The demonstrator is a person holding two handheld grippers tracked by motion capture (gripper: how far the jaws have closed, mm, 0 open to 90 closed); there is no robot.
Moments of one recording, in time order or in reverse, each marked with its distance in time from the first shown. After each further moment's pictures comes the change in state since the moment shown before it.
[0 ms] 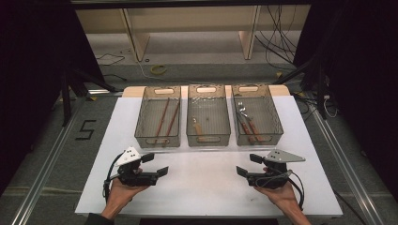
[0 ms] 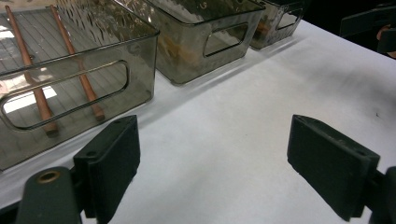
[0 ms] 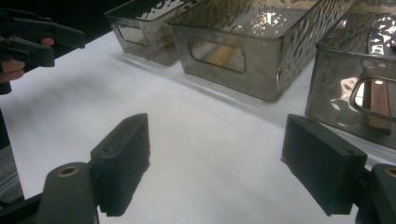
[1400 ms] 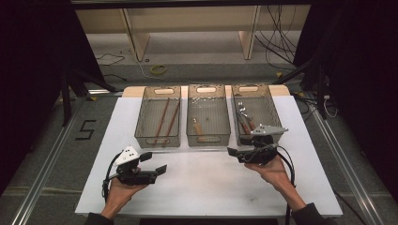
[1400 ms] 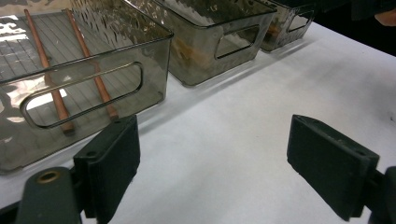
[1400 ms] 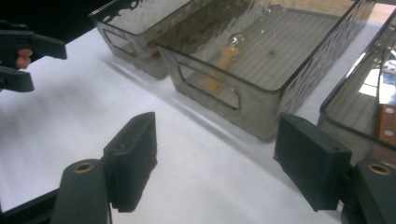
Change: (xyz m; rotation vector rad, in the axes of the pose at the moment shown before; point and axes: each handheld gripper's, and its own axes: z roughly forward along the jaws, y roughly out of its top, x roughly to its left) left arm 0.003 0.000 -0.001 -0.009 0.033 -0.001; right arm -0.011 0.058 0.036 0.115 0.012 -0.017
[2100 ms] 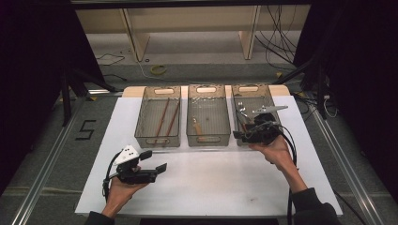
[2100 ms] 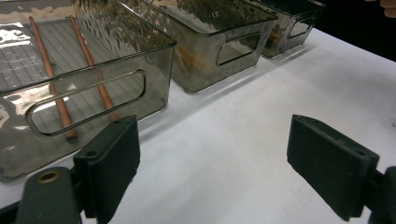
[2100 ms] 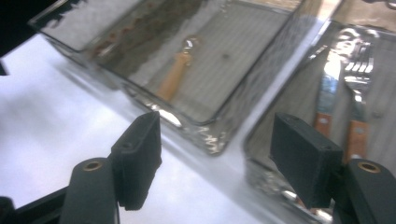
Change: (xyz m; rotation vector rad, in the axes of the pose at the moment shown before) left arm 0.002 0.002 0.001 -0.021 0.007 -0.004; right arm -0.035 0.044 0.005 0.104 -0.079 0.056
